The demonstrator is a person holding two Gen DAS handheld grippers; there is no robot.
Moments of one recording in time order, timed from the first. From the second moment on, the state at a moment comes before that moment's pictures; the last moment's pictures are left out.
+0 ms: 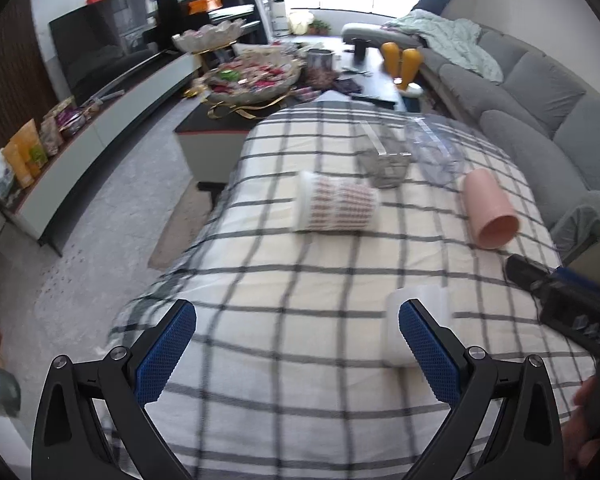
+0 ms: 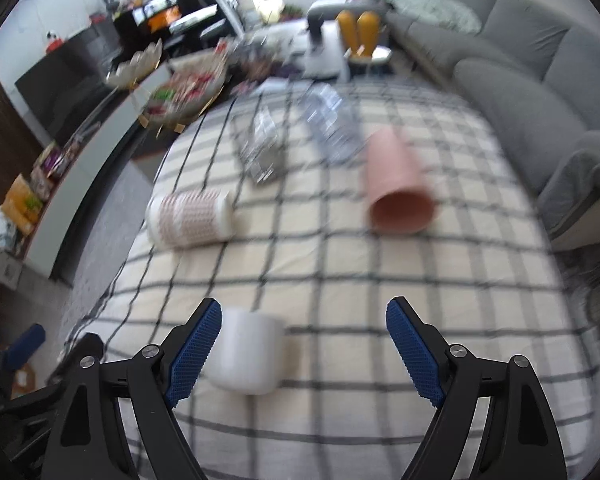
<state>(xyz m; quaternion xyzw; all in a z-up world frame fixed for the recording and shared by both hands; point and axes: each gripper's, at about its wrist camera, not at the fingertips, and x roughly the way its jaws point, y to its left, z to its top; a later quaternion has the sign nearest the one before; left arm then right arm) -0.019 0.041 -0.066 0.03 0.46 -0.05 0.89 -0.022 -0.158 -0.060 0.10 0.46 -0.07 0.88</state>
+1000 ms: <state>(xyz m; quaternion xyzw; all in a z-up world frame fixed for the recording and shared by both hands) -0.022 -0.042 -0.166 0.07 0.45 -0.13 0.88 -0.074 -0.239 -0.088 0.13 0.46 -0.17 0.86</state>
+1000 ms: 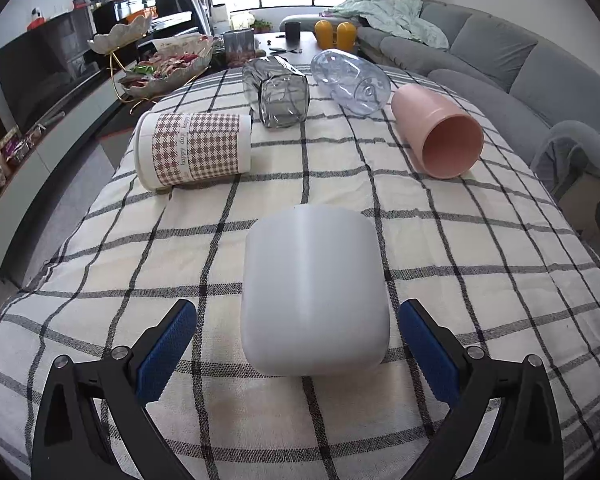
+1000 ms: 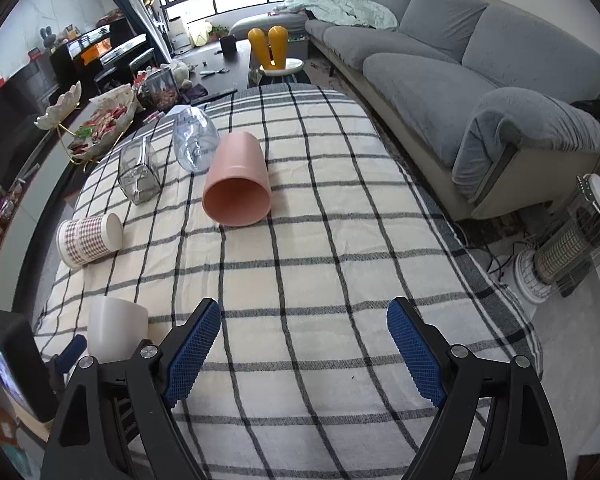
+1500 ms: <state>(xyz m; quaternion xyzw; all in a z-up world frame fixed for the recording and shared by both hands) -0.019 -0.041 -0.169 0.07 0.46 -0.14 0.87 -0.072 -0.235 -0.087 0.13 0.46 -0.16 0.86</state>
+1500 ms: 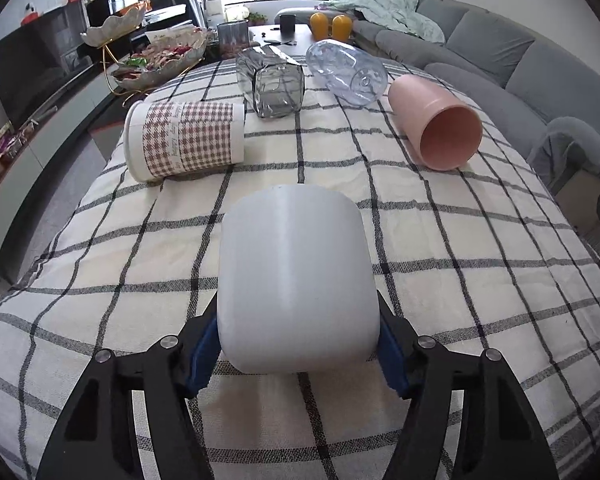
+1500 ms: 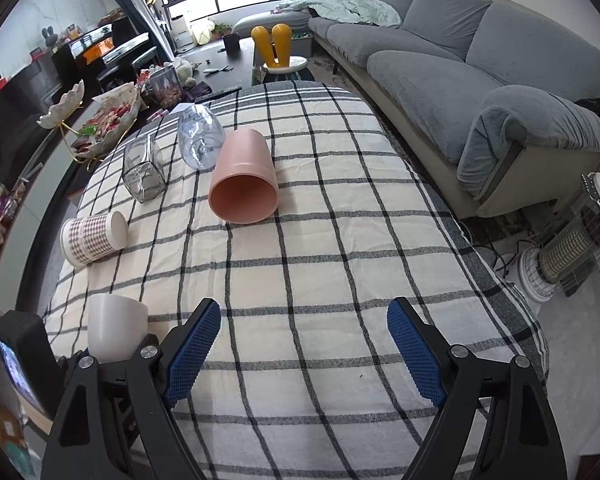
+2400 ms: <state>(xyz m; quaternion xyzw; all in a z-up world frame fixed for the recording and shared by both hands) 0.077 -0.139 -0.156 0.22 0.79 -0.22 0.53 -0.022 -0.304 -0.075 0.35 0.47 -0.16 0.80</state>
